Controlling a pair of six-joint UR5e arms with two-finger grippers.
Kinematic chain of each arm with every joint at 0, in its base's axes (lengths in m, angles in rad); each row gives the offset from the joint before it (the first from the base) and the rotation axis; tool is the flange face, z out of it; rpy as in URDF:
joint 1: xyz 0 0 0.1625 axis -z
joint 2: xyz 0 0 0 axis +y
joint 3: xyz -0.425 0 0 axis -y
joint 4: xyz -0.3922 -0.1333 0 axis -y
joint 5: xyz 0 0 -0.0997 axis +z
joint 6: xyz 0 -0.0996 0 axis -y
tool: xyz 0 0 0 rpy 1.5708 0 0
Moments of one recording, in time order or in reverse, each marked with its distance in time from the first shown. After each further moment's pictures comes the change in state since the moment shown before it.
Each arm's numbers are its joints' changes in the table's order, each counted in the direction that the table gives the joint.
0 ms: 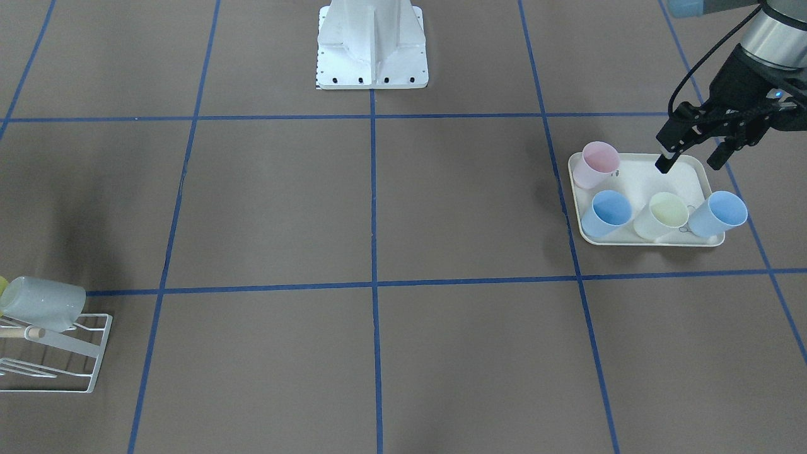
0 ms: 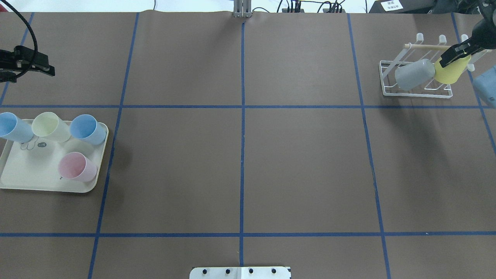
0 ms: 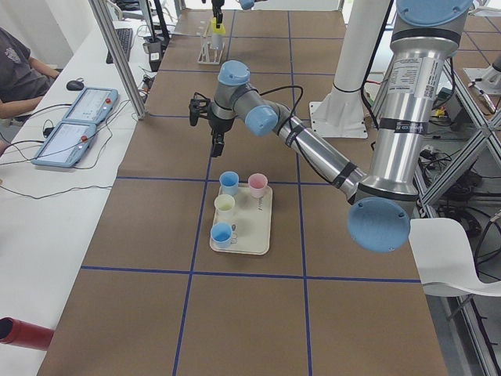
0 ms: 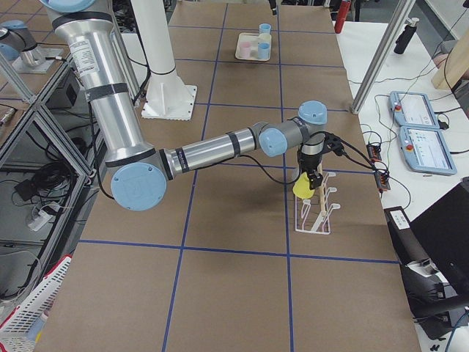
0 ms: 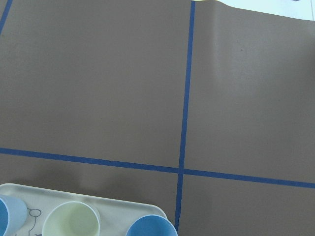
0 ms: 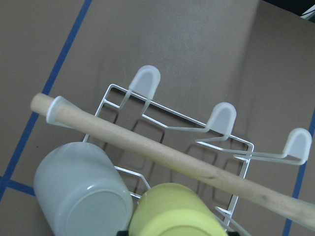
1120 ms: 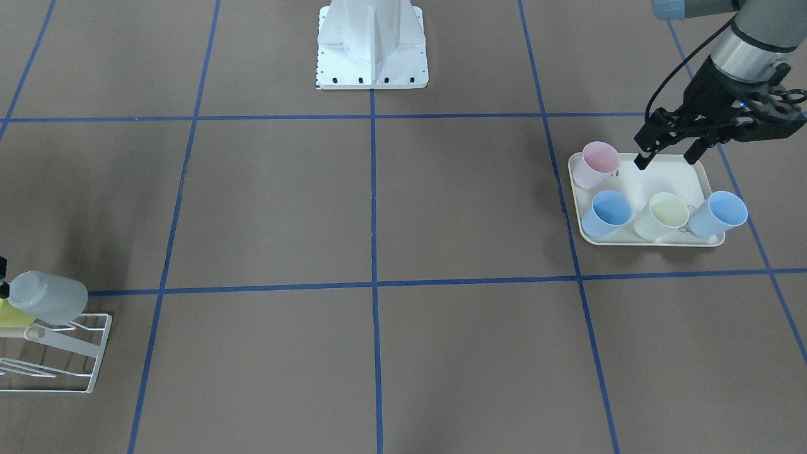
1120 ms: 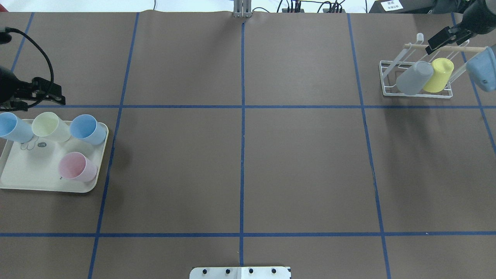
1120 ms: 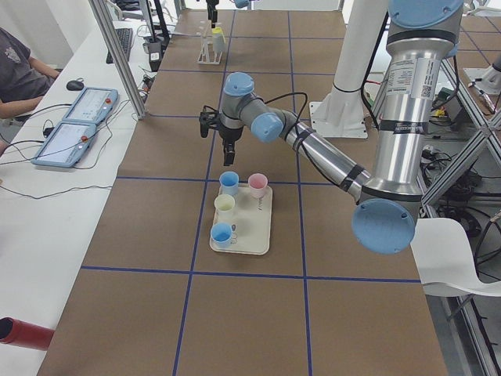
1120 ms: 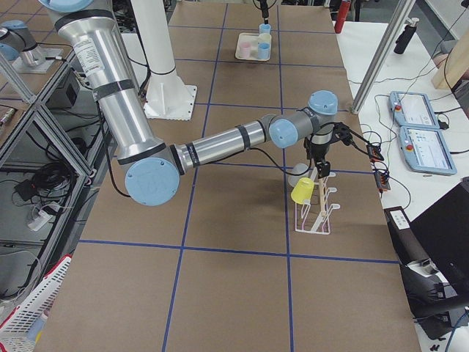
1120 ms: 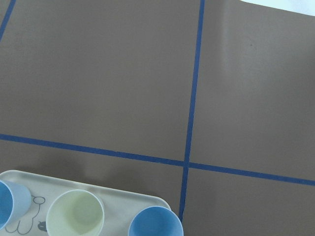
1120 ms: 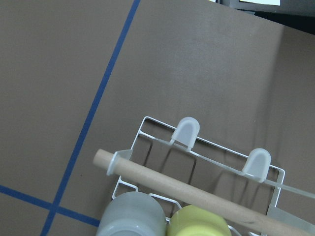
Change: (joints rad) left arm -0.134 -0.079 -0.001 0.019 -0.007 -0.051; right arm -0.022 -0.079 -0.033 -0.004 -0.099 0.046
